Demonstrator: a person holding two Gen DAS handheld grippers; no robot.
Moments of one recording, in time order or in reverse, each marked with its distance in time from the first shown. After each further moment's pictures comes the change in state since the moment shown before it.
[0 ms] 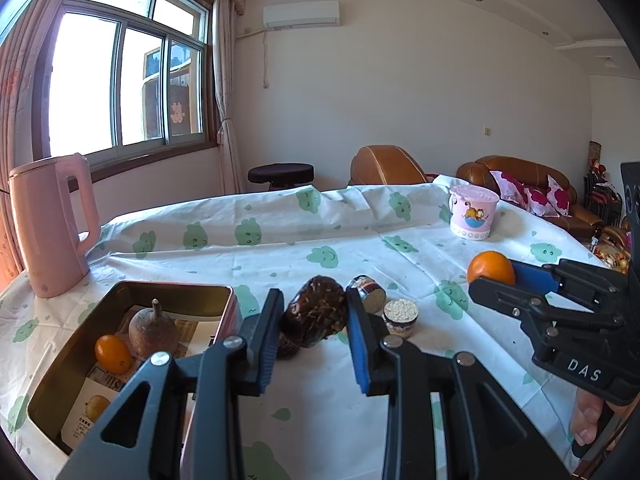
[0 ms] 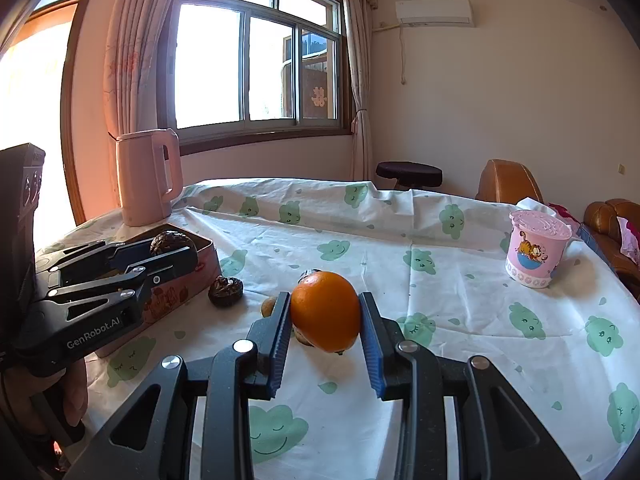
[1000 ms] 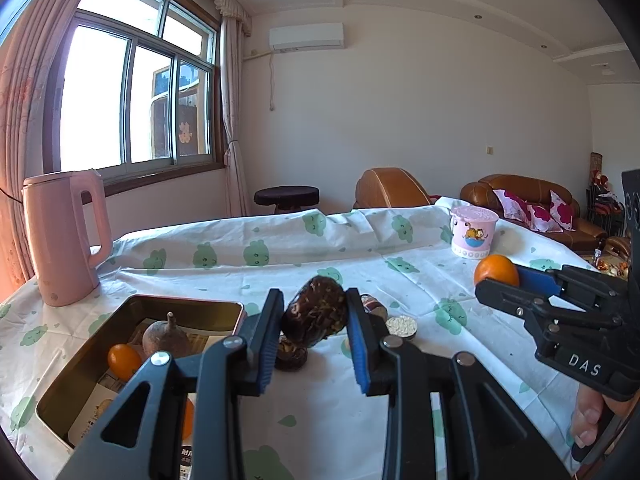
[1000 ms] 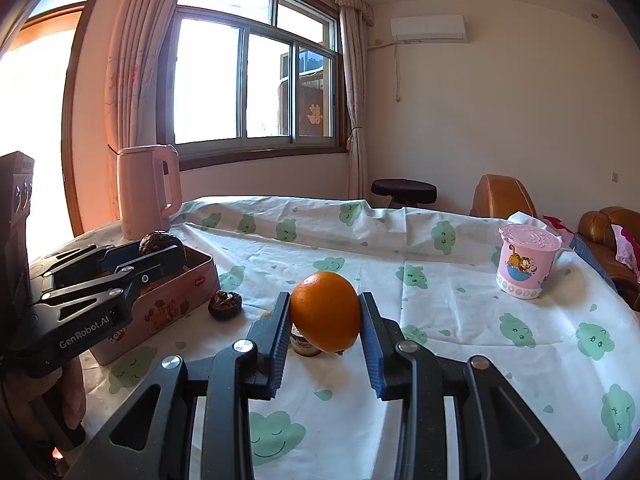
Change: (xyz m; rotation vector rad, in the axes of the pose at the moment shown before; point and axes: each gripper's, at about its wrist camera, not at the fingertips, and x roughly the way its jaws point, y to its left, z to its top) left arm -0.016 0.002 -0.001 -0.007 -0.090 0.020; right arm -0.013 -0.001 -0.003 0.000 -0.073 -0.021
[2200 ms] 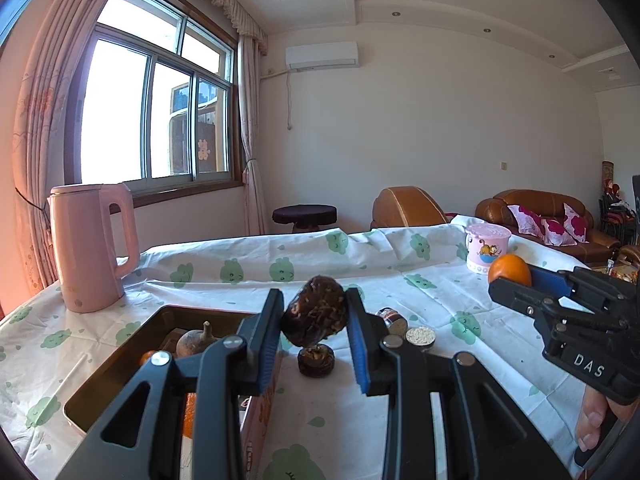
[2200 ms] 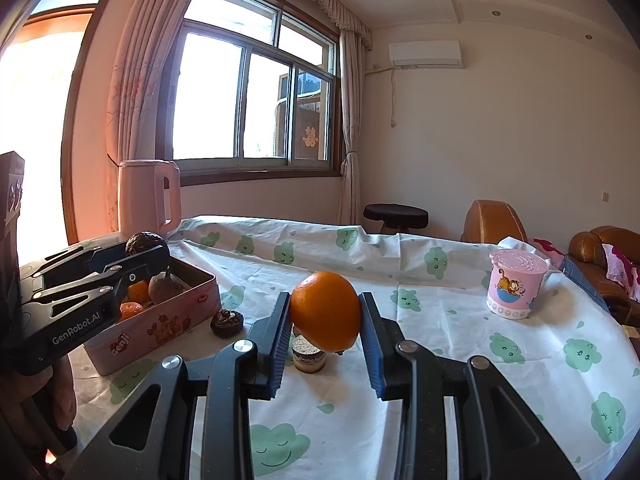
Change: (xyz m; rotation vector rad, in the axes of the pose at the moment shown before) left arm -0.022 0.014 0.000 -0.010 -0.074 0.069; right arm -0.013 0.015 0.001 -0.032 -0.084 -0.029
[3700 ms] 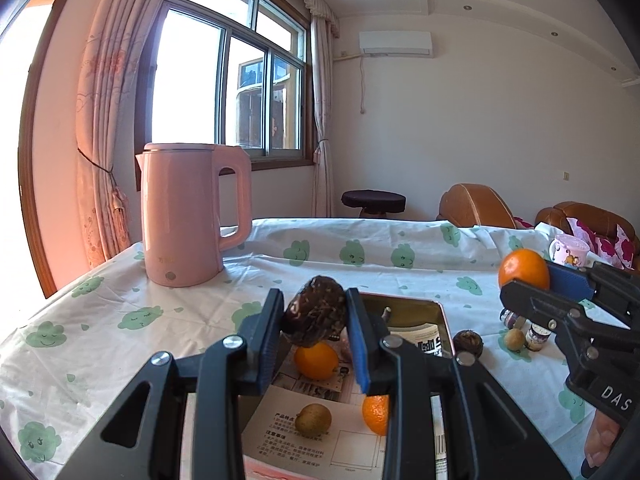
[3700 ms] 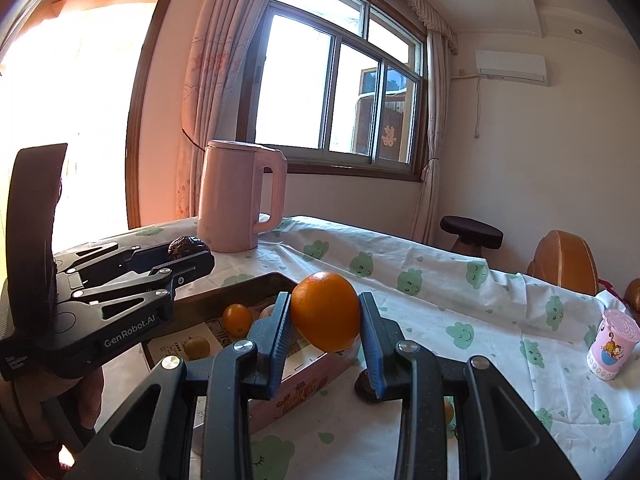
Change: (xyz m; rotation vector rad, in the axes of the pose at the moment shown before) left arm -0.005 0.128 -0.009 -0.108 0.069 0.216; right arm 0.060 0.134 0.036 -0.142 0.017 0.243
